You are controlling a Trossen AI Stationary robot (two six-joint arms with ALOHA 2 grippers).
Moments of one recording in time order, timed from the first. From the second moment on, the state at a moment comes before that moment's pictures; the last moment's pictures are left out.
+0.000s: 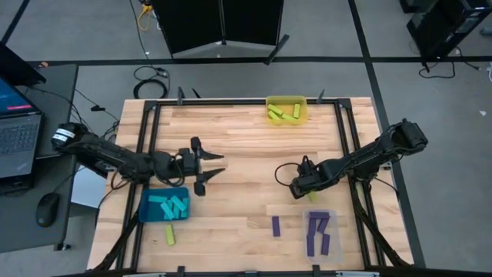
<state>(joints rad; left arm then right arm) -0.26 1.07 0.47 0.69 -0.40 0.08 0.27 1.49 0.66 -0.68 0.11 1.46</state>
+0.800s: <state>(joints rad) -0.12 1.04 0.45 0.61 -0.36 0.02 -0.15 1.38 0.96 -0.53 0.74 0.72</state>
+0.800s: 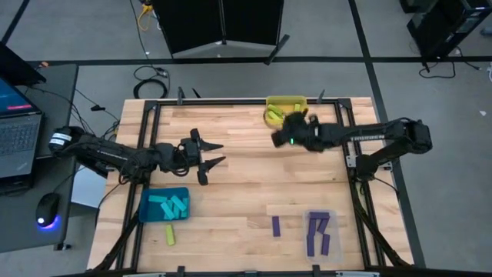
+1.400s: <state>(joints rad) -0.19 1.04 0.47 0.60 -0.40 -0.07 -0.58 1.39 0.94 -0.06 0.60 0.29</state>
